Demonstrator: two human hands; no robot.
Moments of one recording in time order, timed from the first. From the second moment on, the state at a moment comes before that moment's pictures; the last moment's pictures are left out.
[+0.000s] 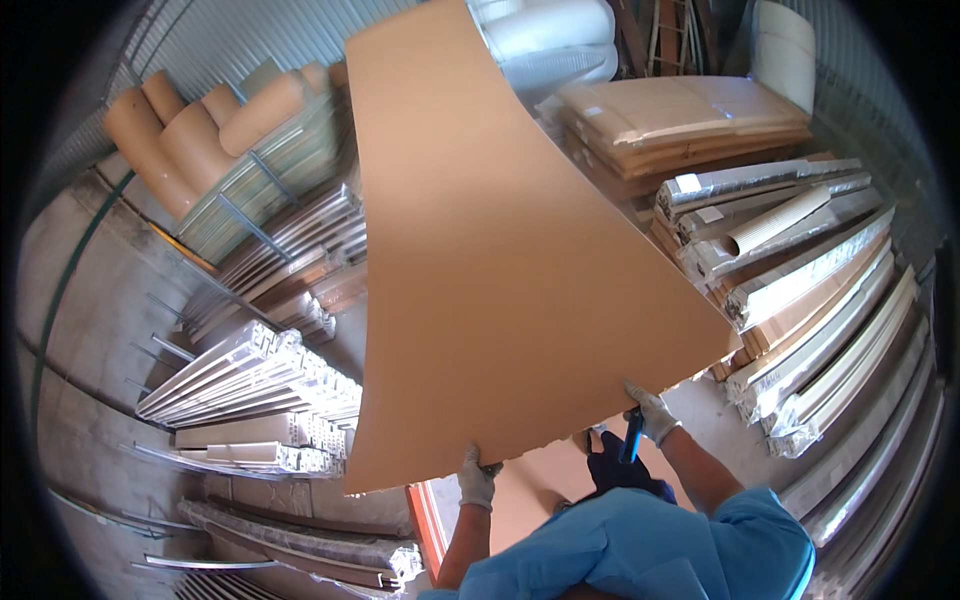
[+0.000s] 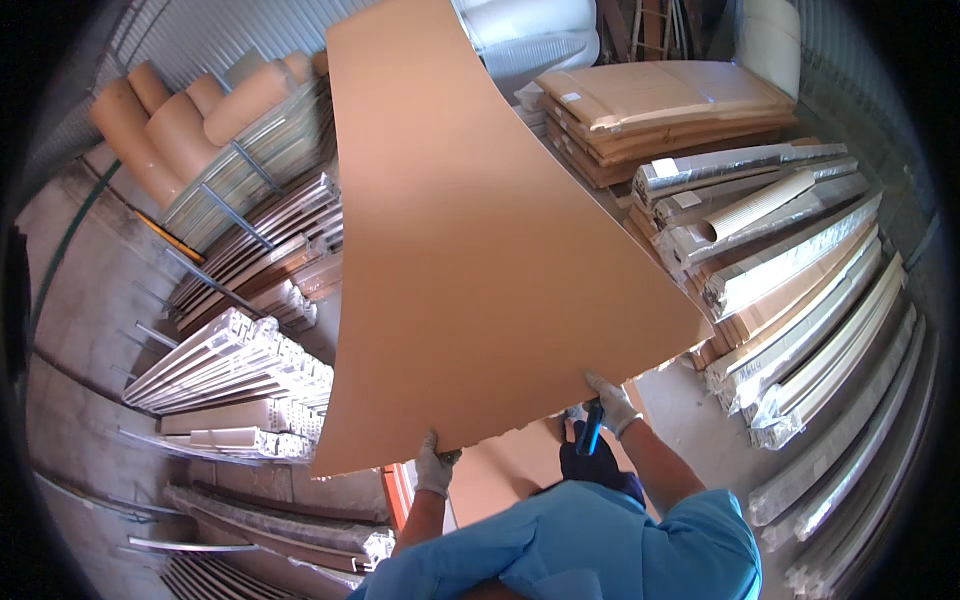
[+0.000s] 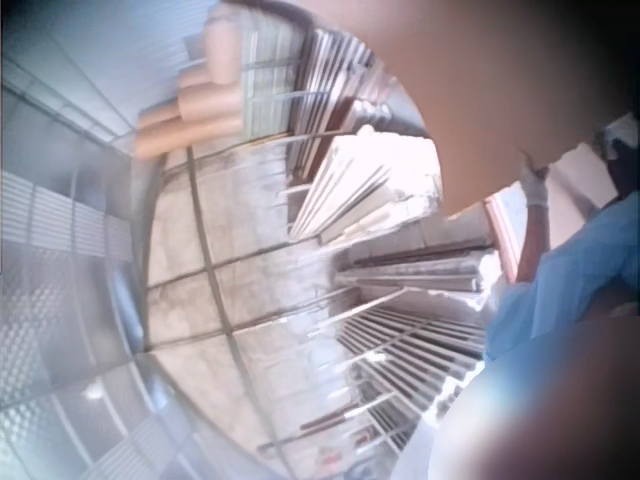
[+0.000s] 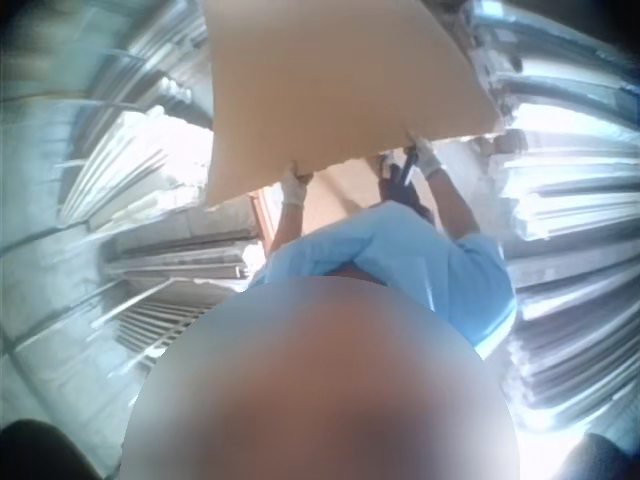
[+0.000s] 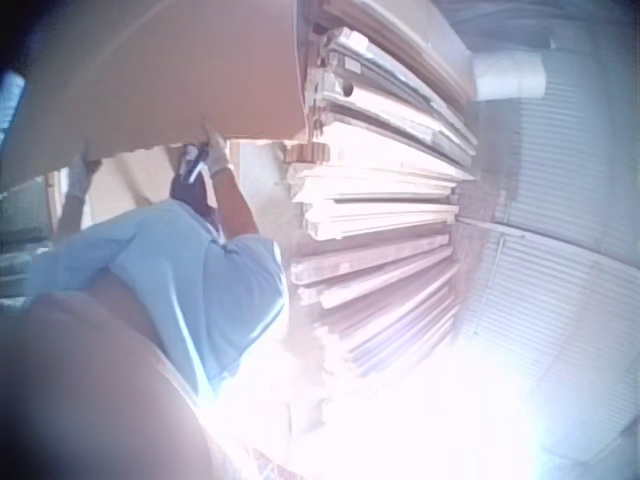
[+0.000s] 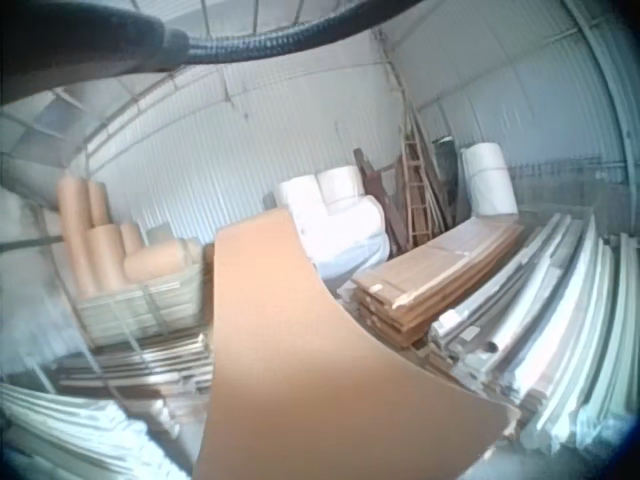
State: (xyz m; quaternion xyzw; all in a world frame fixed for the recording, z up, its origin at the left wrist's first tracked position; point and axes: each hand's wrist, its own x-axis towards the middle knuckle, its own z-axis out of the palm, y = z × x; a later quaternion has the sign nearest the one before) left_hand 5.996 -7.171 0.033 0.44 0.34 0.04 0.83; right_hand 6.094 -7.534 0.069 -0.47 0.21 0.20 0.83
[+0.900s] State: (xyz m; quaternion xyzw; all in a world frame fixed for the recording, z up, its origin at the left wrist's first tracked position) left_hand 5.511 -7.330 0.134 0.48 0.24 0.14 0.83; right_hand 5.607 -7.687 0.142 -0.47 0.18 0.12 0.86
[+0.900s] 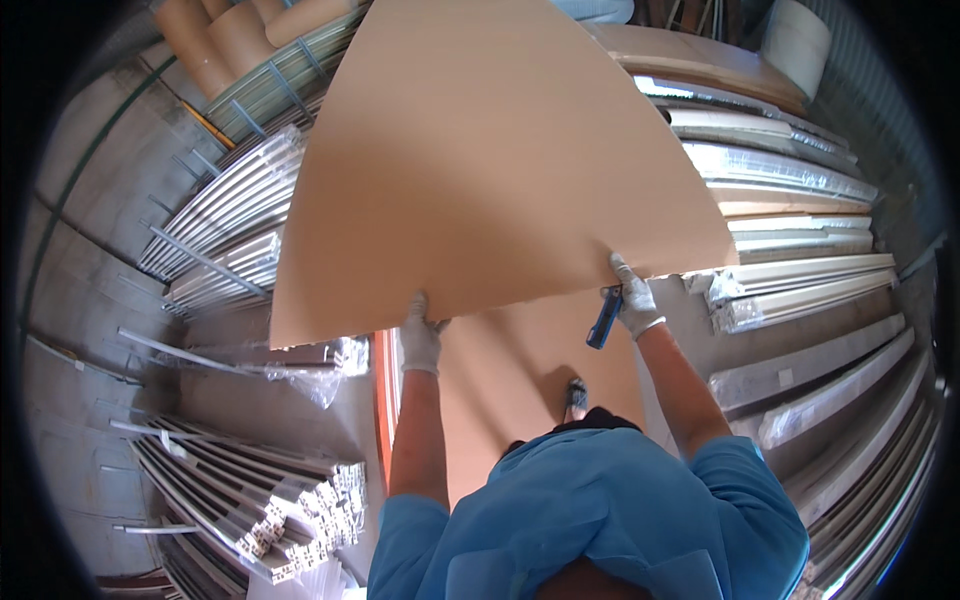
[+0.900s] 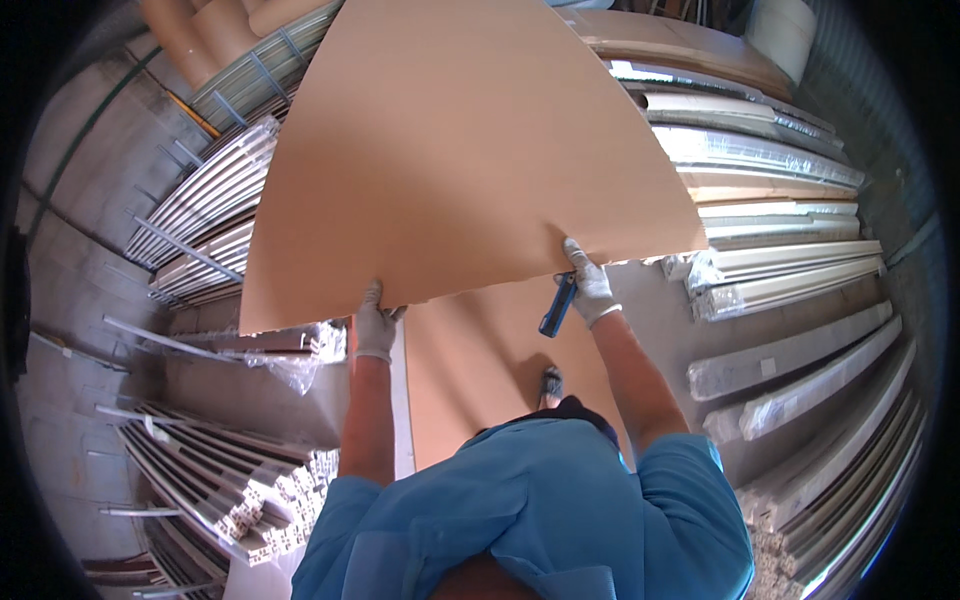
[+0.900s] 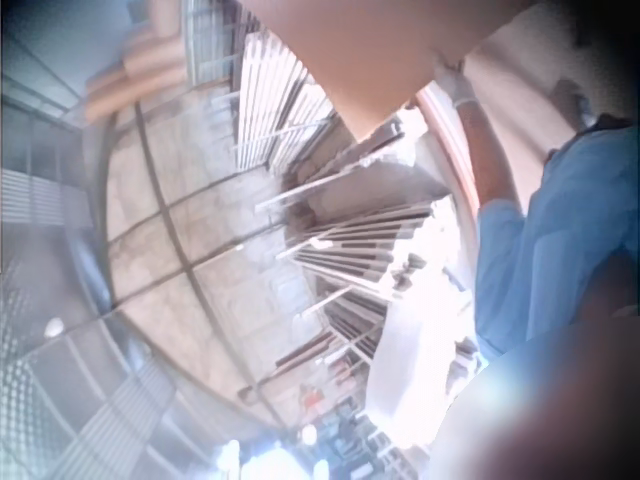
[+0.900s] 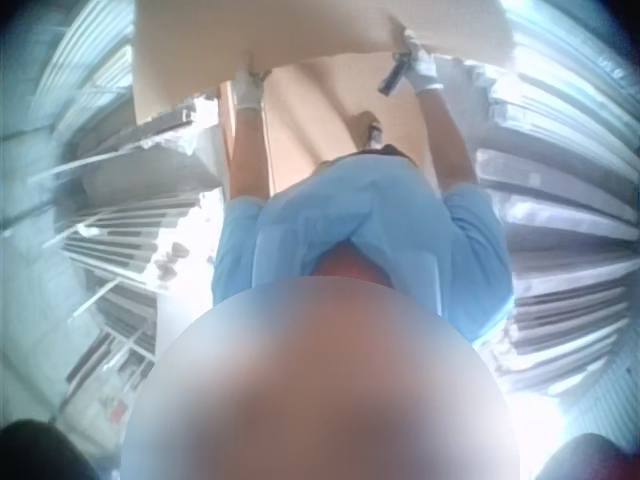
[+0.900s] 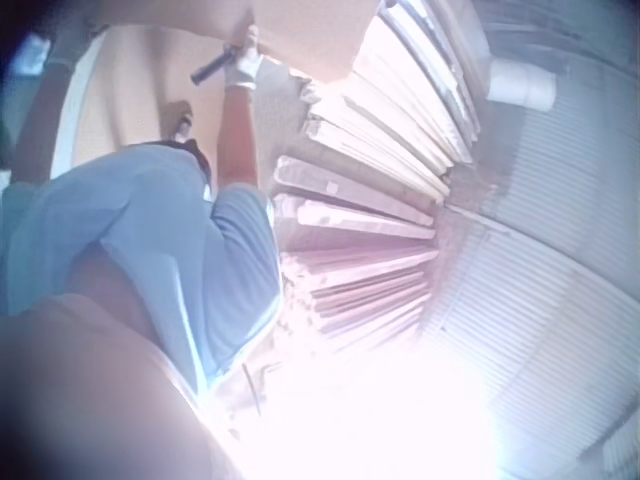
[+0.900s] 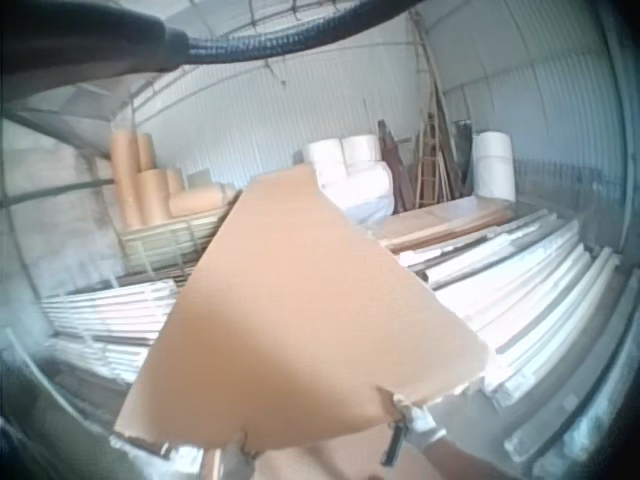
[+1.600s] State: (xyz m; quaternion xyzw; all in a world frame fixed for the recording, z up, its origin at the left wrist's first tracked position) left_hand 5.007 -7.461 0.023 0.43 0.38 0.06 0.82; right_hand 5.122 -7.811 0.060 -0.49 0.20 0.22 0.82
